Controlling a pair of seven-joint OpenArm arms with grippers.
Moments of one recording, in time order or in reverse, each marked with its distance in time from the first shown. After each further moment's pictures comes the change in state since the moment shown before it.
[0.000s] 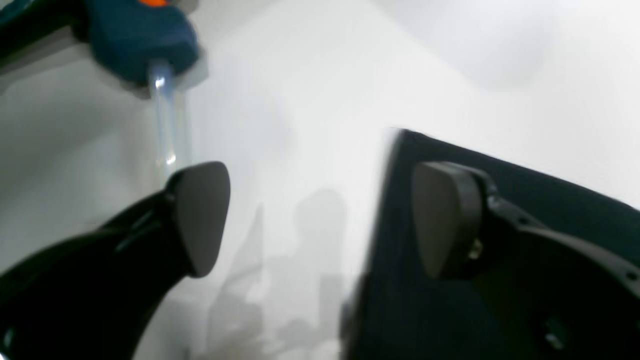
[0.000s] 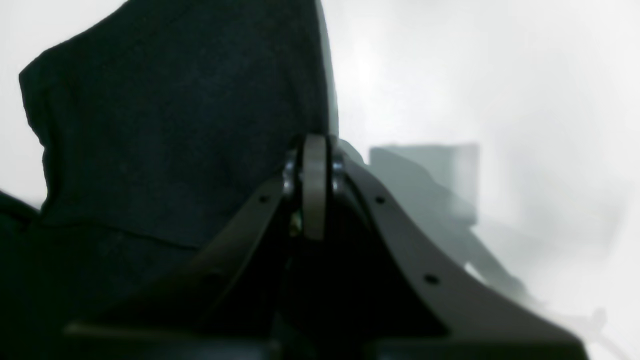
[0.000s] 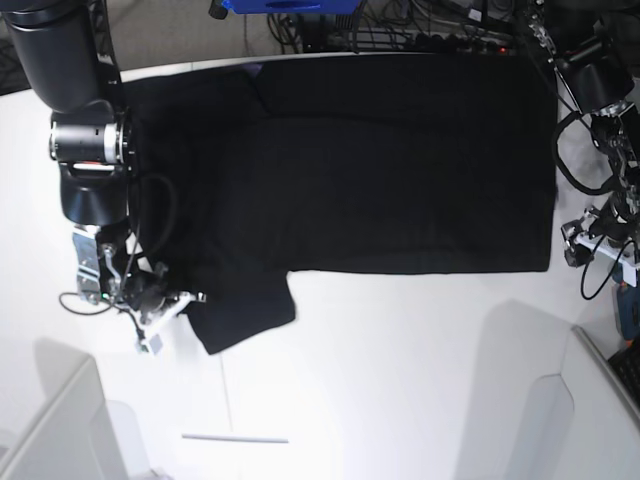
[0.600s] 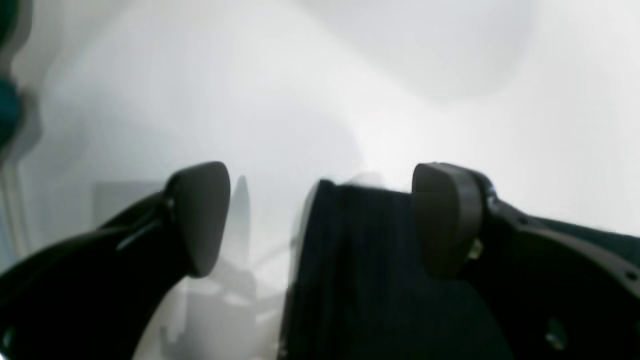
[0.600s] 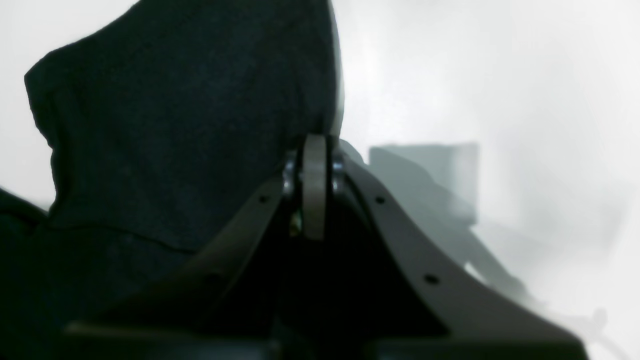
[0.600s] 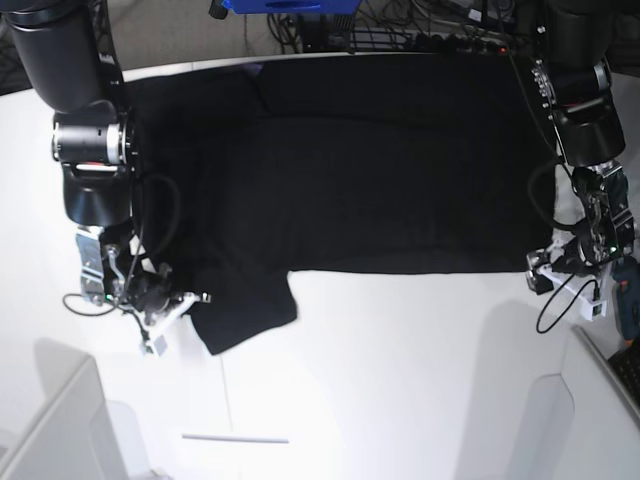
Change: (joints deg) left arm -13.7 0.0 15.2 -19.4 2.2 -0.1 -5.4; right arm 0.2 -0.6 0.0 0.0 -0.2 0.0 0.0
